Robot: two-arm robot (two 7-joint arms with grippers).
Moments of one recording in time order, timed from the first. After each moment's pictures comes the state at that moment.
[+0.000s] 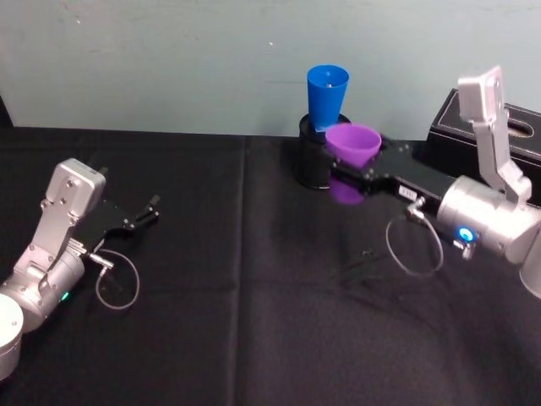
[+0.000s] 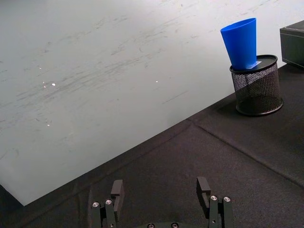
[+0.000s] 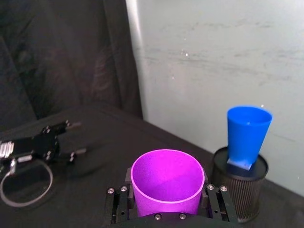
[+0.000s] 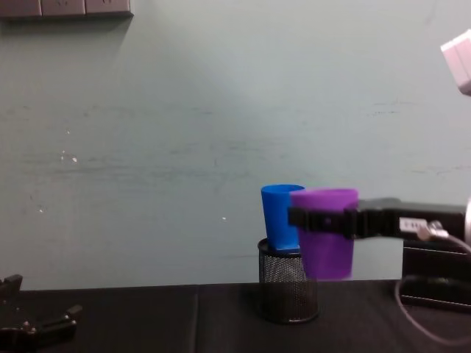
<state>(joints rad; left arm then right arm) -0.20 0.60 0.45 -1.41 -0.25 -0.12 0.03 0.45 0.42 -0.43 -1.38 0.51 0.13 0.54</state>
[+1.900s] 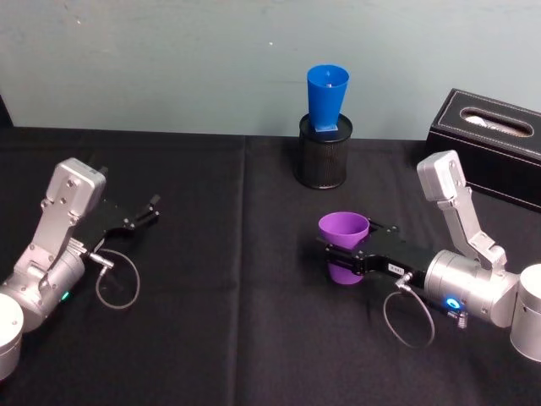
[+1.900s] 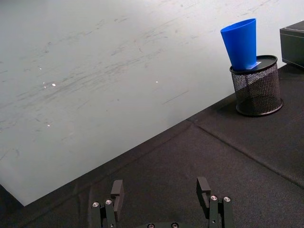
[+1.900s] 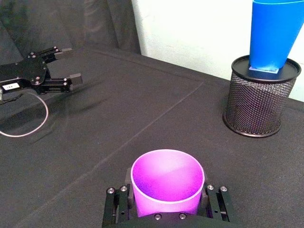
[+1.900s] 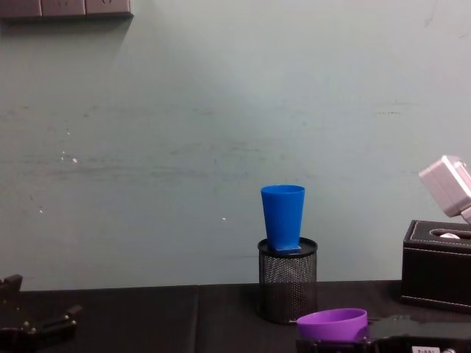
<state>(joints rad) -0.20 0.60 0.45 -1.41 -0.25 -0.12 0.03 0.36 0.43 -0.49 -1.35 0.46 0.19 0.50</state>
